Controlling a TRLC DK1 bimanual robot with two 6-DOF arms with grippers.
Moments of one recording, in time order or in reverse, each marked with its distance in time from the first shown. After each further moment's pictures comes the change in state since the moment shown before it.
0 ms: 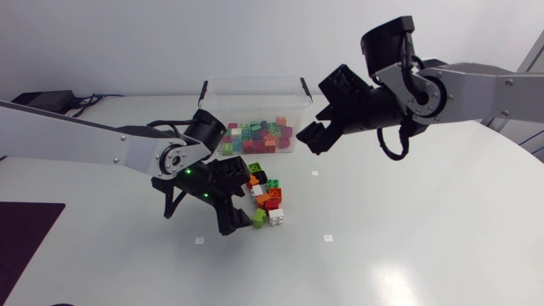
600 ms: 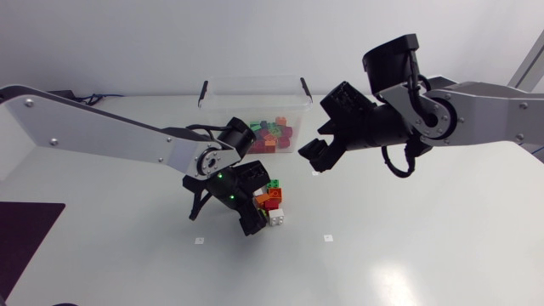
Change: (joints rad) left arm -0.089 0.145 0.126 -0.049 -0.127 -0.231; right arm 0.024 -0.066 -0.107 0.018 0.018 0.000
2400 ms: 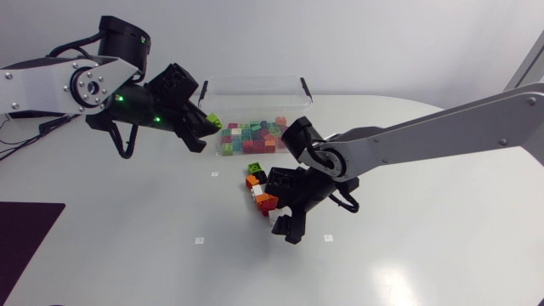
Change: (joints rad) left arm 0.327 -0.362 0.035 0.081 0.138 0.116; right arm 0.200 0.374 0.064 -0.196 -0.098 -0.308
